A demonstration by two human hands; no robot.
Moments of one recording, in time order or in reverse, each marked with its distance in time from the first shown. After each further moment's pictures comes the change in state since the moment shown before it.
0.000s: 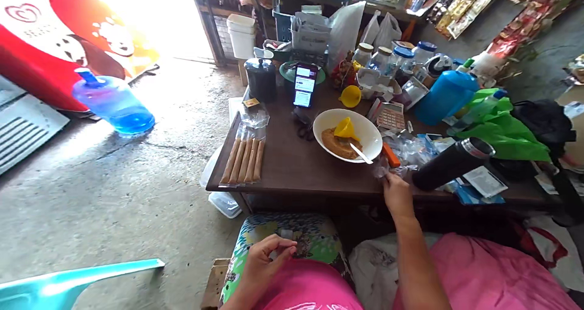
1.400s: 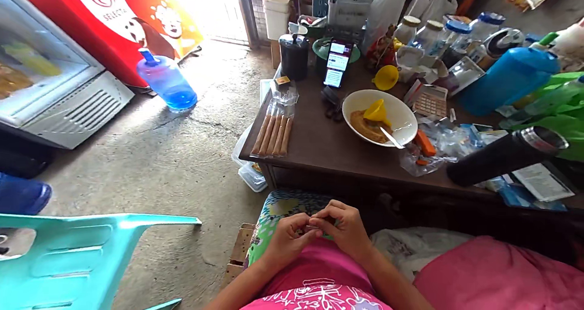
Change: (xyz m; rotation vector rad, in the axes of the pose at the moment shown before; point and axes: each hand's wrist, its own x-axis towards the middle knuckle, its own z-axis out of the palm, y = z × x) left_hand -0.009 0.012 0.009 -0.087 -0.081 0.012; right_hand -0.139 -0.117 0.046 0.927 -0.357 -0.615
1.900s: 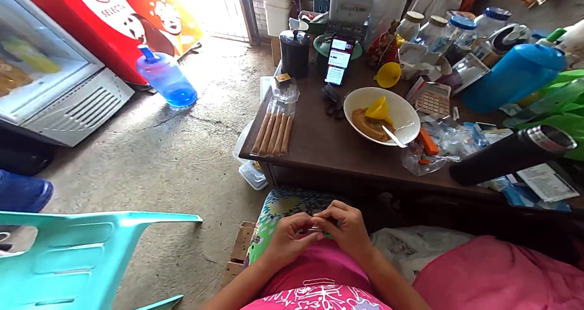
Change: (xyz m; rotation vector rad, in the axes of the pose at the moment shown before) left_hand -0.002 -0.002 -0.003 -0.059 -0.024 -0.021; right_hand -0.003 0.006 0.004 -0.053 0.044 -0.041
